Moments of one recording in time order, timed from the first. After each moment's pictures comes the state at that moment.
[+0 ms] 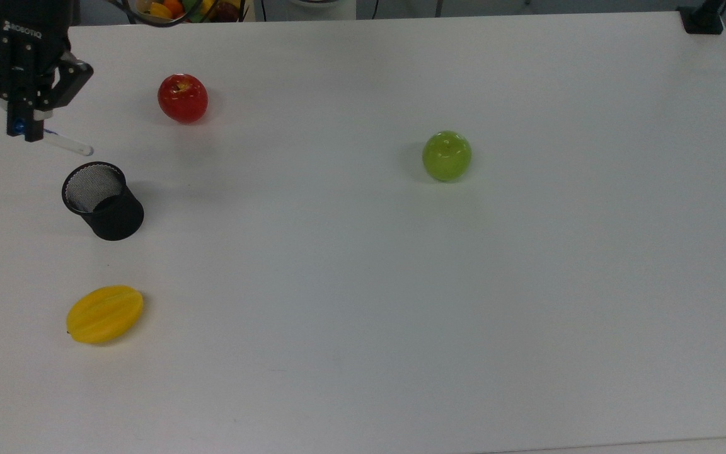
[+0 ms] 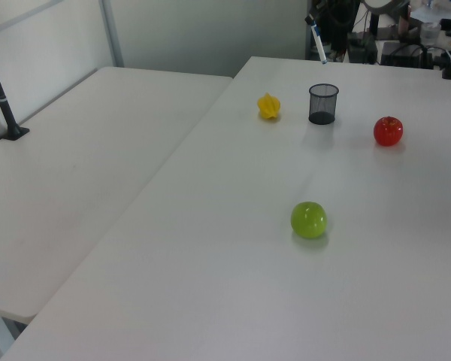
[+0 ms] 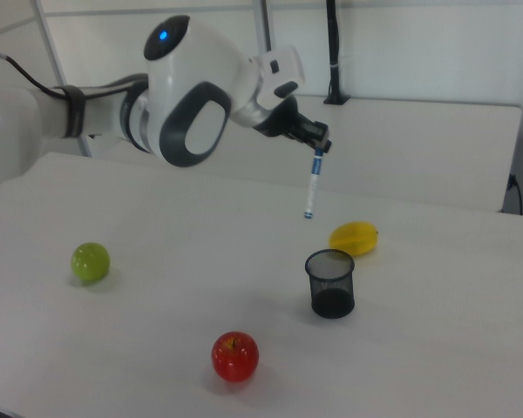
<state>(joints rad) -0.12 0.17 -0.16 -1.74 0.01 2.69 -0.06</state>
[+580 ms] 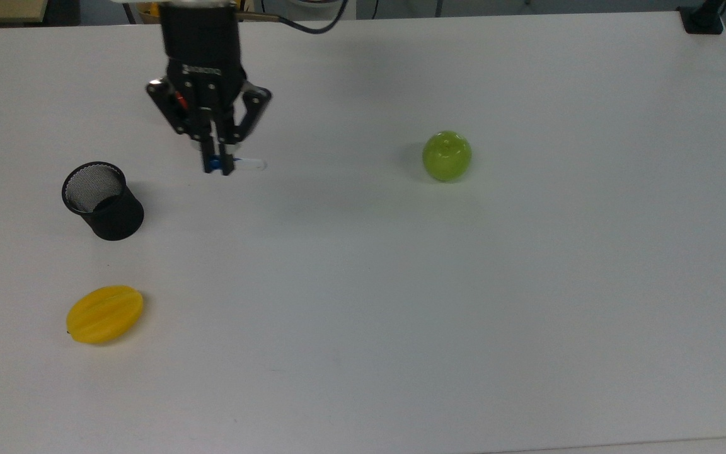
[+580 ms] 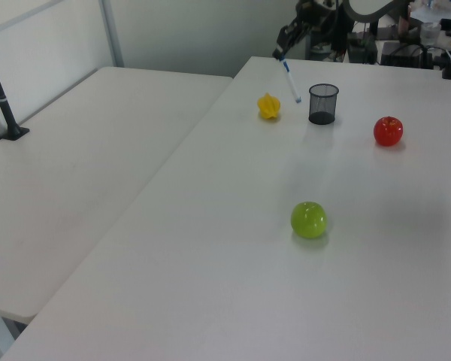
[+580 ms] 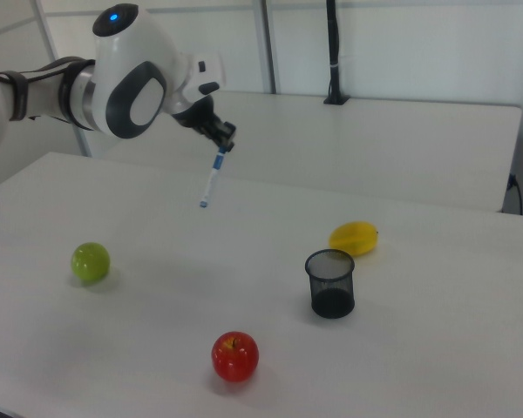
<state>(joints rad) -0.03 0.17 0.02 -1.72 0.05 2.49 0.13</state>
